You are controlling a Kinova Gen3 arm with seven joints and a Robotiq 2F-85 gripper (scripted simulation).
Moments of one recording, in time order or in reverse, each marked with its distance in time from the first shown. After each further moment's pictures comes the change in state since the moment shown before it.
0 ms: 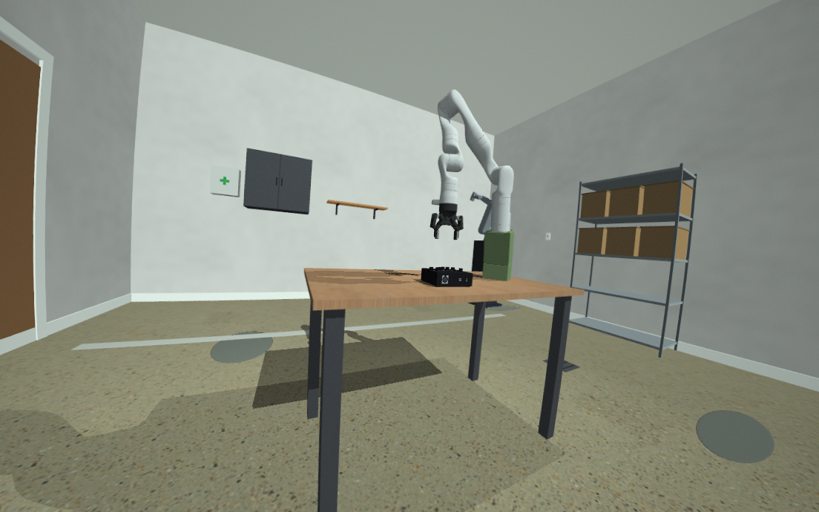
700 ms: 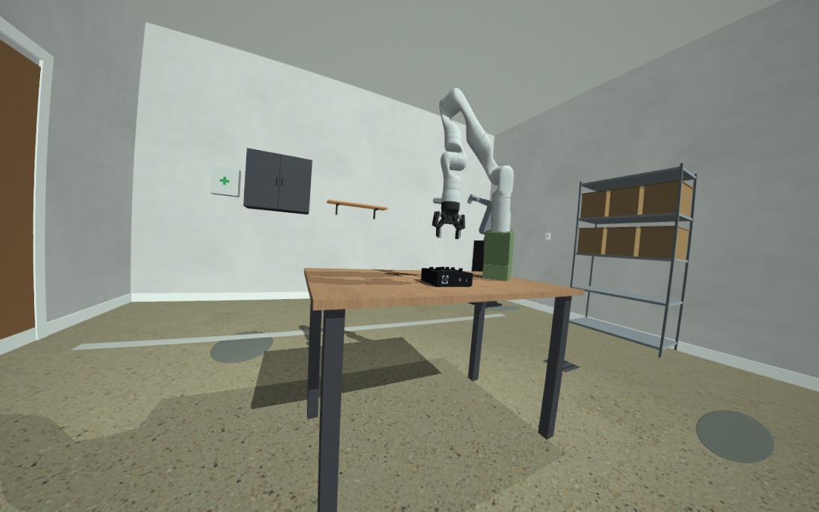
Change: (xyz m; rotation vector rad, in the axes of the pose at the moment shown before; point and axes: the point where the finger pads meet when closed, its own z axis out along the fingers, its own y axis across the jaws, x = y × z) arm -0.018 -0.002 -0.005 0.024 -0.019 -0.046
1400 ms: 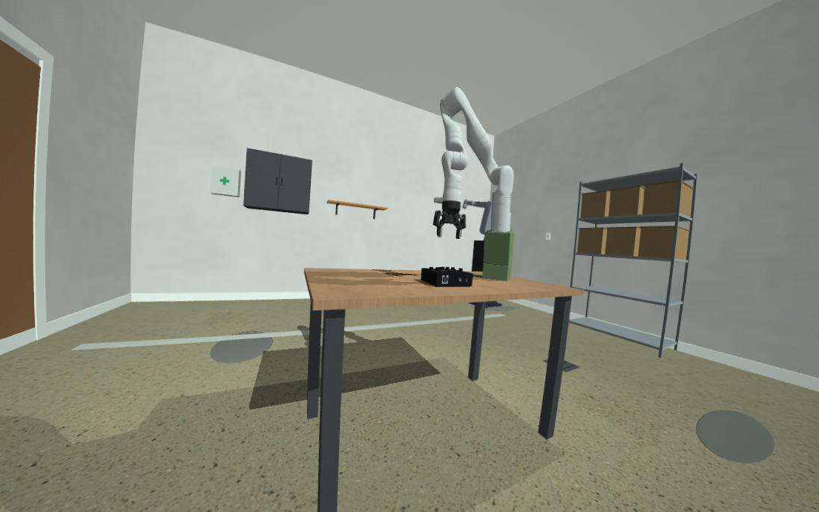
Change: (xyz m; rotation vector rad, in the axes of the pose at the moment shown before) arm -0.007 -0.001 -0.002 0.008 -0.007 -0.017
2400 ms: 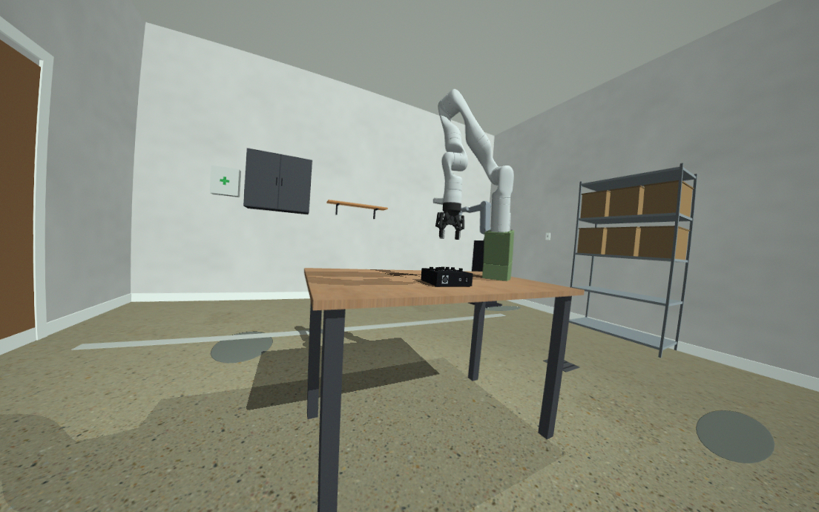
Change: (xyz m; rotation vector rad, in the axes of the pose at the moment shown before) arm 0.005 0.008 0.004 -0.026 0.017 -0.194
